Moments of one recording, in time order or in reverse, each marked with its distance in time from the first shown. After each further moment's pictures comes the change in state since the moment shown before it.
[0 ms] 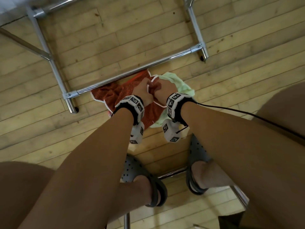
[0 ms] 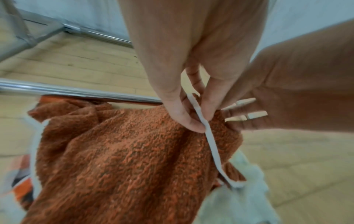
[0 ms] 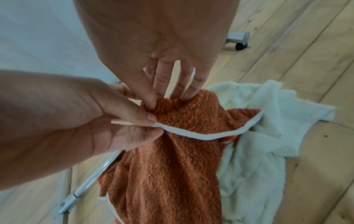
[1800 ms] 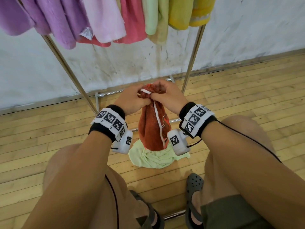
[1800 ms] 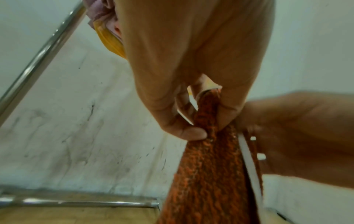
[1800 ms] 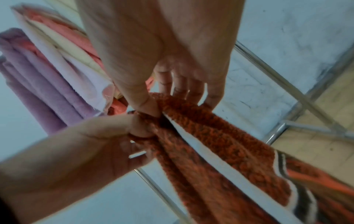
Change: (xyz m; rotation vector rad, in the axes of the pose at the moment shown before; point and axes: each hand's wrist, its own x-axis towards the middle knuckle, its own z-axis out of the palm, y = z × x) left_hand -0.293 0.151 -0.168 -0.059 0.337 0.544; right_hand -0.236 -0.140 -0.162 0.425 0.276 -0.706
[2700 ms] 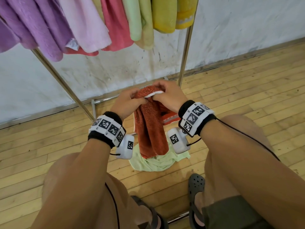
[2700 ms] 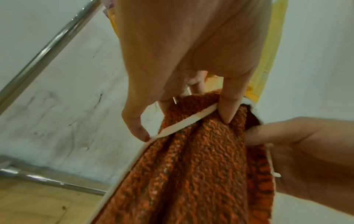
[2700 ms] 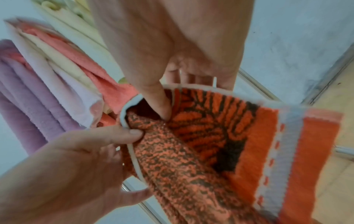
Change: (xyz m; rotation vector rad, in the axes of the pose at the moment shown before) left_hand 0.012 0.005 0.013 -0.207 0.059 -0.033; right_hand 0.005 0.004 -0.029 -0.116 0.069 0.013
